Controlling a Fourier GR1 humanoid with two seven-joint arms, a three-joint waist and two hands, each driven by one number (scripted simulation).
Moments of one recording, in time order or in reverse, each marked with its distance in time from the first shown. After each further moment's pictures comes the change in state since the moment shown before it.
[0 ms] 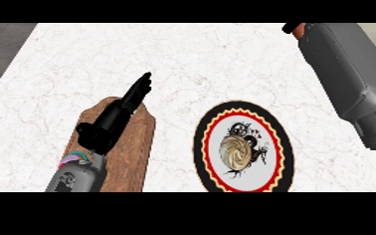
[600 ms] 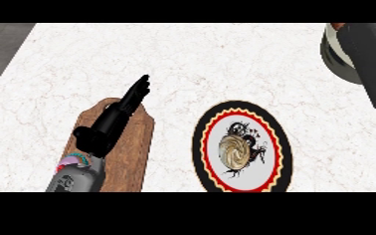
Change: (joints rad) left arm 0.025 -0.005 0.011 -0.008 -0.008 -0.012 -0.013; right arm -0.061 -0.119 -0.090 0.196 0.049 -0.176 -0.061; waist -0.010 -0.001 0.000
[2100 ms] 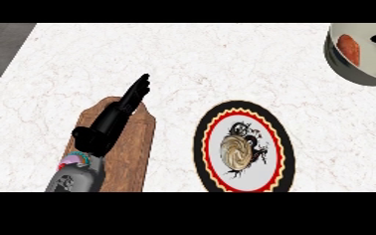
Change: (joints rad) left arm -0.002 -0.011 0.015 -0.007 -0.014 -0.022 0.000; right arm 0.170 -0.207 -0.356 0.135 -0.288 -0.124 -0.458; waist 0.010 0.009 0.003
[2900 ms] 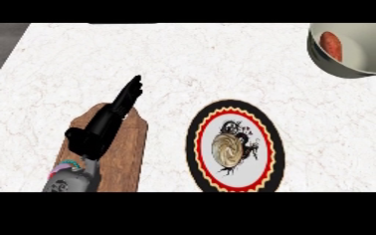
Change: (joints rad) left arm 0.035 -0.005 0.031 -0.022 -0.010 0.017 0.022; right arm 0.328 -0.097 -0.297 -0.206 -0.329 -0.083 -0.242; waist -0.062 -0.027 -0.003
